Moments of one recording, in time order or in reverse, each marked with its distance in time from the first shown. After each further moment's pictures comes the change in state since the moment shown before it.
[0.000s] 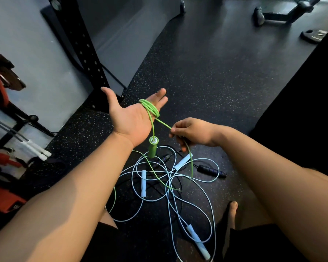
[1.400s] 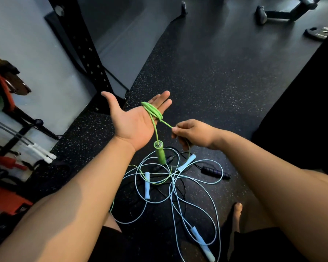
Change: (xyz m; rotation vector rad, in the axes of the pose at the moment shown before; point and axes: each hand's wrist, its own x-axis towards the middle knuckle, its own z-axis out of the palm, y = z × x) left_hand -0.003 0.001 0.001 -0.075 -0.039 -0.004; right_hand 0.003 0.003 0.005 0.016 0.094 -0.066
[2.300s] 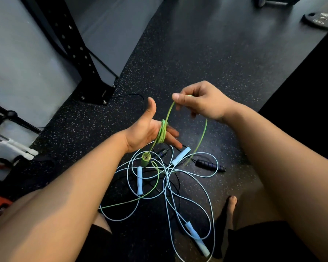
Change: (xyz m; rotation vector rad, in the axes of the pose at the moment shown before) left_hand 0.030 -0.025 -0.046 1.075 -0.241 -0.522; right_hand 0.015 -0.029 -0.054 -0.103 0.181 -0.229
